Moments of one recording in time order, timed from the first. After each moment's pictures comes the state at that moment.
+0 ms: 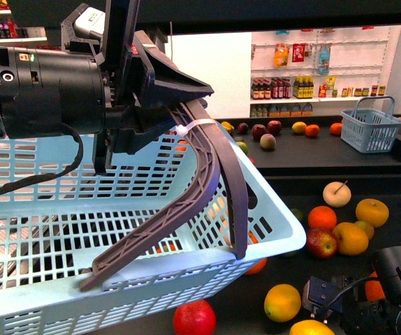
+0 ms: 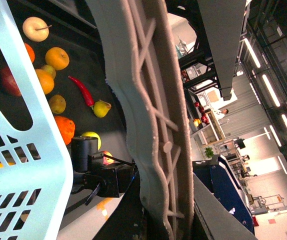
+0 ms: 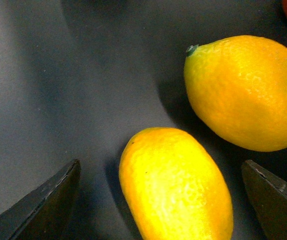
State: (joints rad) left arm -0.29 1.71 1.01 0.61 0.79 -0.87; right arm -0.08 2.77 1.53 0.22 -0.61 -1.12
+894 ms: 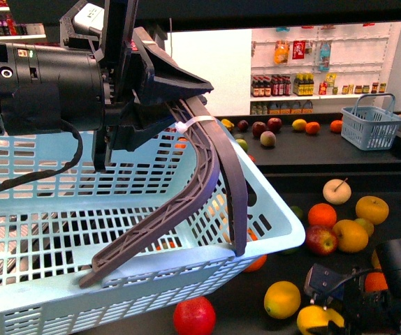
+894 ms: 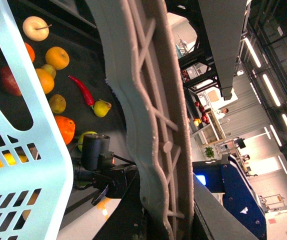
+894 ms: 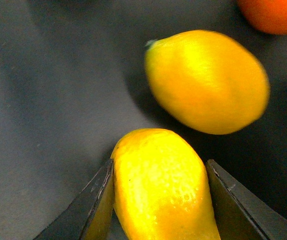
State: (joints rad) left arm -0.29 1.71 1.01 0.61 0.79 -0.87; right arm -0.10 2.68 1.44 0.39 -0.56 -0.99
